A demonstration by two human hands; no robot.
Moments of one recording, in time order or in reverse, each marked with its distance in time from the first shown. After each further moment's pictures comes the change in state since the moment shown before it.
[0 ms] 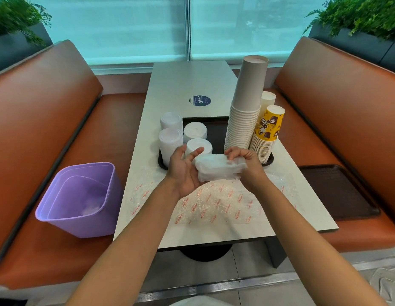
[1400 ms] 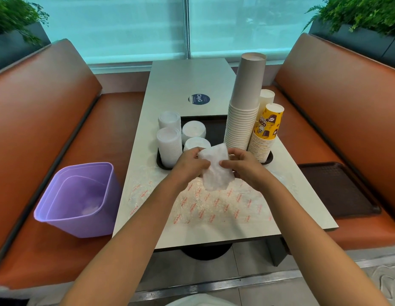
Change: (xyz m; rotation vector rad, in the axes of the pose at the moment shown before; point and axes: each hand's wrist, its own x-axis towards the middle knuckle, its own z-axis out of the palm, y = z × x) left_hand 0.008 -0.002 0.015 0.829 0.122 0.324; right_hand 0.004 -0.003 -0.012 -0.185 -0.106 0.303
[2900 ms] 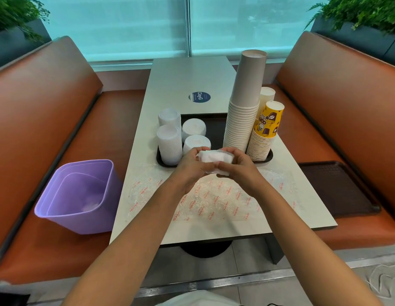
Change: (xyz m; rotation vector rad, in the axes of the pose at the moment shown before) left_hand -0.004 -0.010 0.006 -0.284 -0.036 -0.106; right_hand -0.008 0.015 0.011 0.108 0.038 -0.105
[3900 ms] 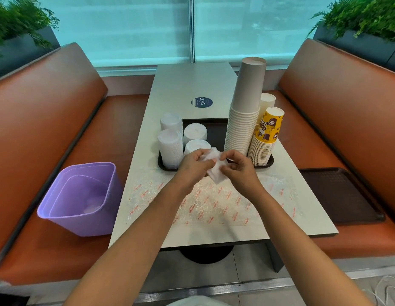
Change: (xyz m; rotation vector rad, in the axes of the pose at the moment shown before) left_hand 0.002 0.002 0.007 0.147 0.067 0.085; right_hand -0.002 0.002 0.003 -0.166 0.057 -0.268
